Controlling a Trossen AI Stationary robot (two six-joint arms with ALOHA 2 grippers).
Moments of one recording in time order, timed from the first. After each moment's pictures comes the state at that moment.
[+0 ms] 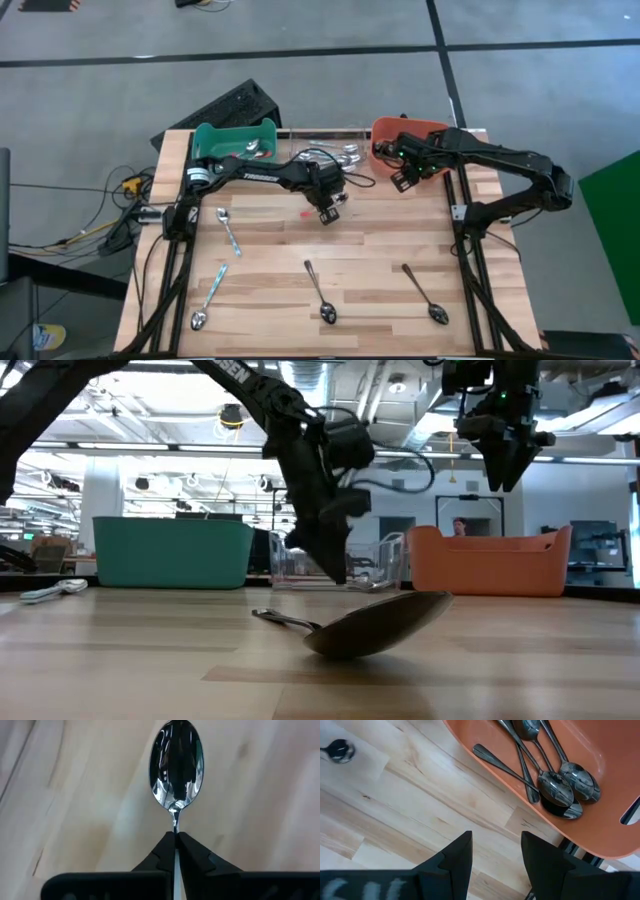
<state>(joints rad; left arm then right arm) 0.23 2.11 1.53 -0.60 0.04 -0.20 -0.39 1.27 1.19 -1.30 0.24 0.59</state>
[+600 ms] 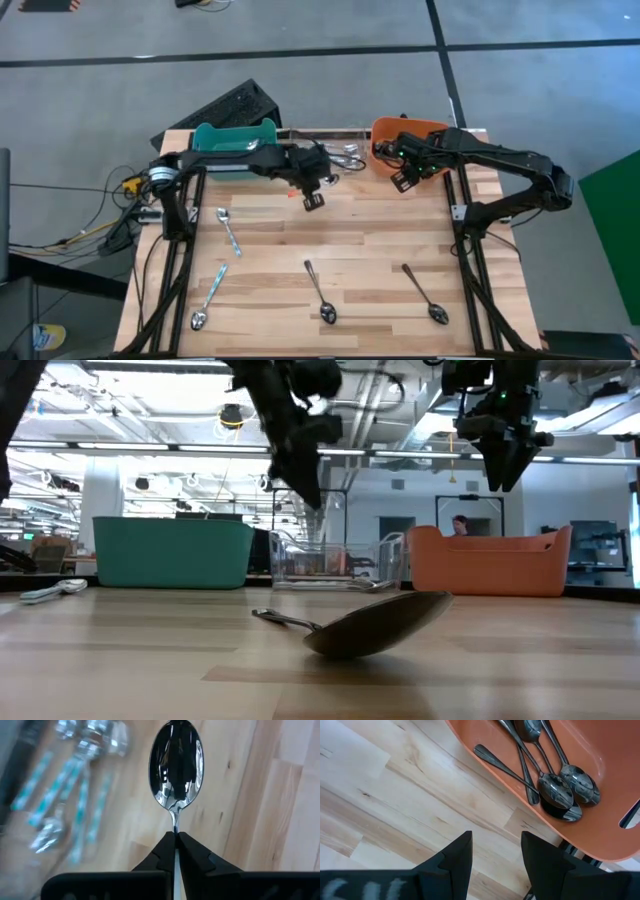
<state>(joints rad) 0.24 1.84 1.53 -0.78 -0.07 -0.05 -0.39 1.27 1.19 -1.29 0.24 0.57</state>
